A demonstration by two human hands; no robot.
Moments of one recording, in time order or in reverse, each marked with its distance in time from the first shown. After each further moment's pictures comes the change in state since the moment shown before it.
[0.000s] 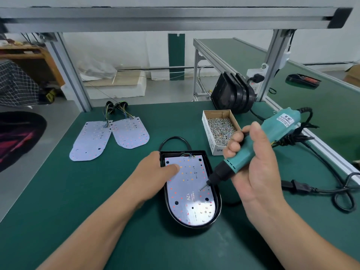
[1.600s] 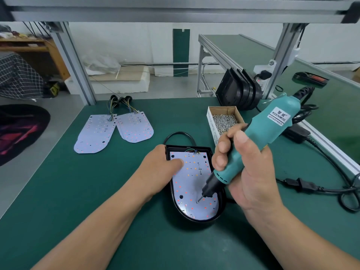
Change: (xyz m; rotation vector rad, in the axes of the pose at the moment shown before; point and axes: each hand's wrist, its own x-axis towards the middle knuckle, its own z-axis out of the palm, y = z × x) left_hand -0.001 0.006 0.005 -0.059 0.010 0.030; right_hand -0.023 0.008 0.014 -0.201 -0.311 -0.009
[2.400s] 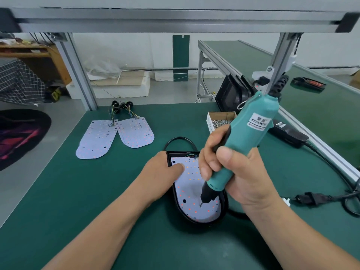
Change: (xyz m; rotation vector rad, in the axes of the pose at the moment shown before) left_hand 0.003 -0.007 0.002 0.090 0.035 0.054; right_hand 0.014 -0.003 0.005 -0.020 -0.365 0.070
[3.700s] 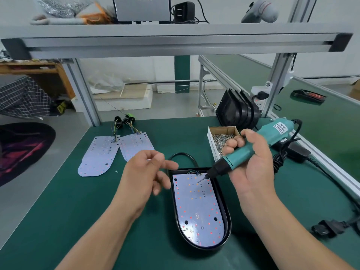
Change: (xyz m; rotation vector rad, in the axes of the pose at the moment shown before) left_hand -0.003 0.016 -0.031 -0.504 0.177 0.065; right_hand 0.042 0.003 -0.041 0.396 0.741 -0.091
